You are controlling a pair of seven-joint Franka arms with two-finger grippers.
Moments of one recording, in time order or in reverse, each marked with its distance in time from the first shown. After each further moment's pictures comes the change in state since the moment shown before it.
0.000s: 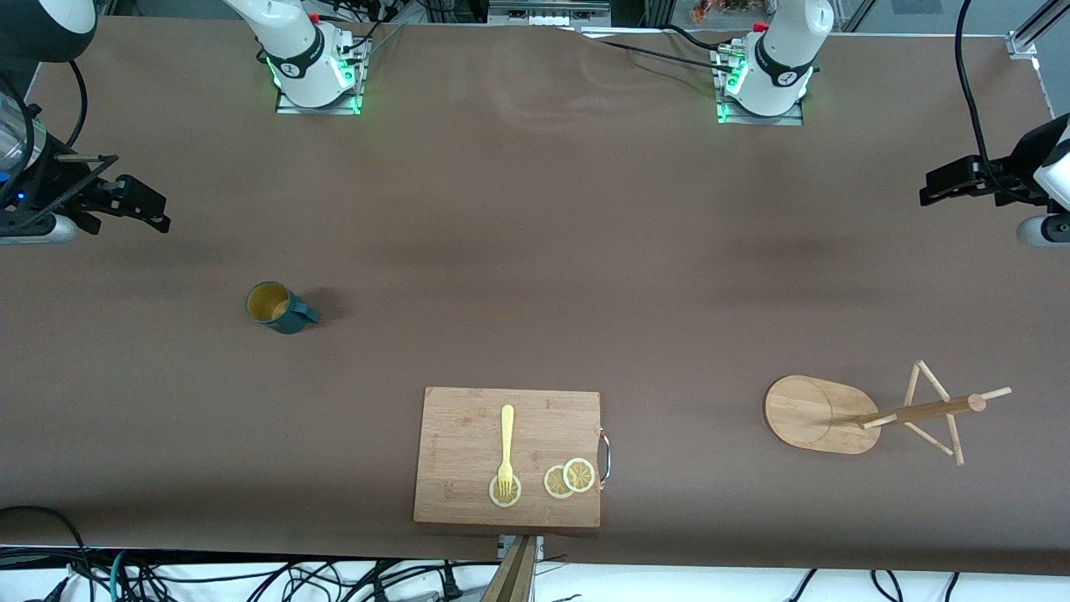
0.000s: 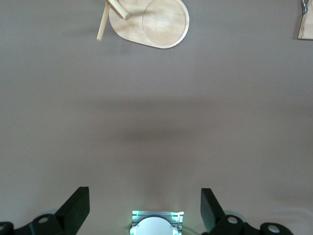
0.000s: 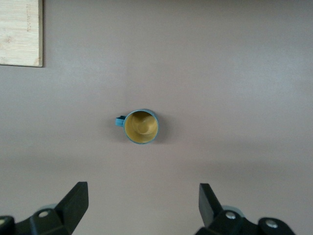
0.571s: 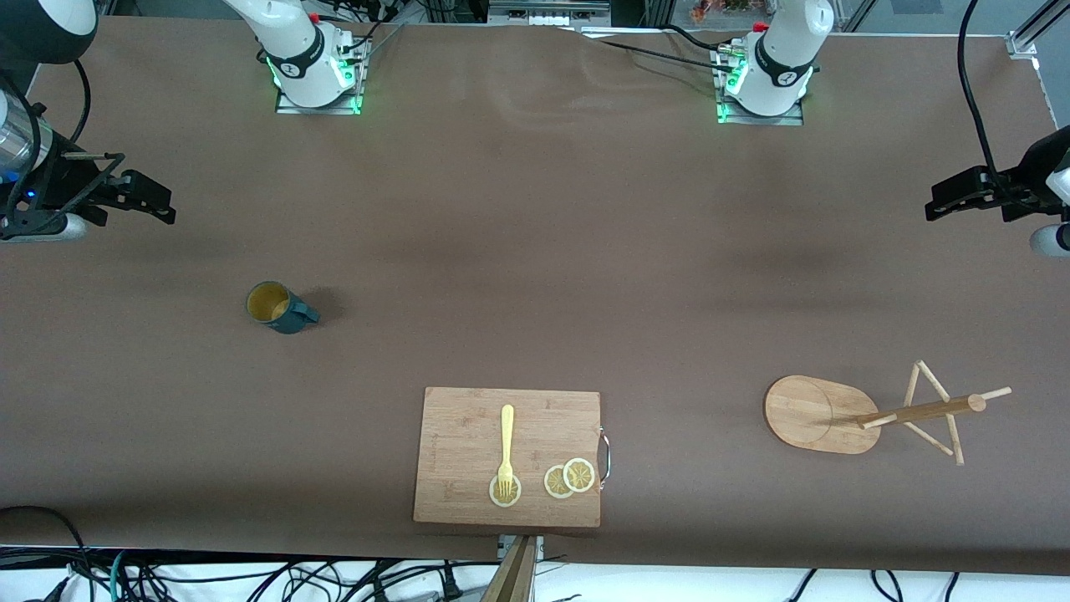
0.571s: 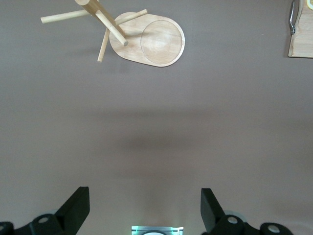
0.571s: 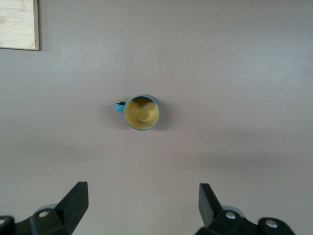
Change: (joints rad) left arm -0.006 0.019 -0.005 0.036 0.000 0.039 0.000; right arm 0.000 0.002 0.001 0.000 0.001 -0.058 -0.007
